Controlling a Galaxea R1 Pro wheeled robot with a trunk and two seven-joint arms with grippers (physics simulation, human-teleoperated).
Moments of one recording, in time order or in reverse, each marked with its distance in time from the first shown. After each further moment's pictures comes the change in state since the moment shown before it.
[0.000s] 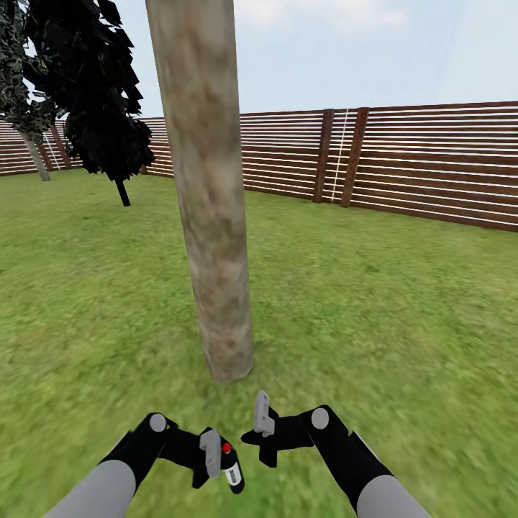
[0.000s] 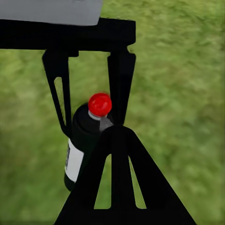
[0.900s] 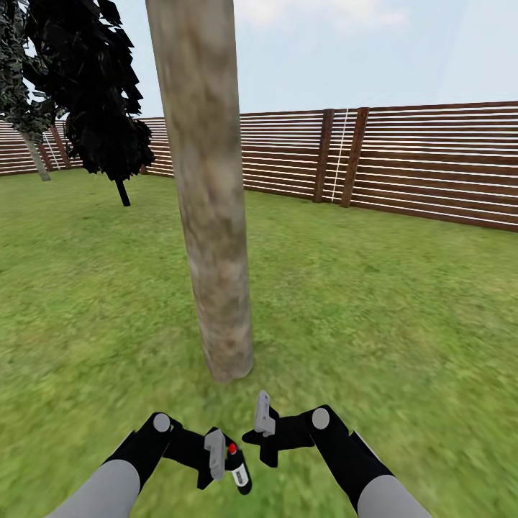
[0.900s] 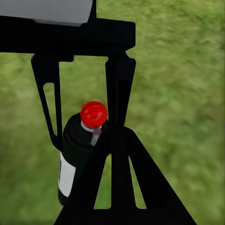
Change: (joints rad) left arm -0.002 -0.018 -0.002 0.000 0.013 -0.036 -0.027; right arm 0.000 -0.003 0.000 0.000 0.001 0.000 -0.003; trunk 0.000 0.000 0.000
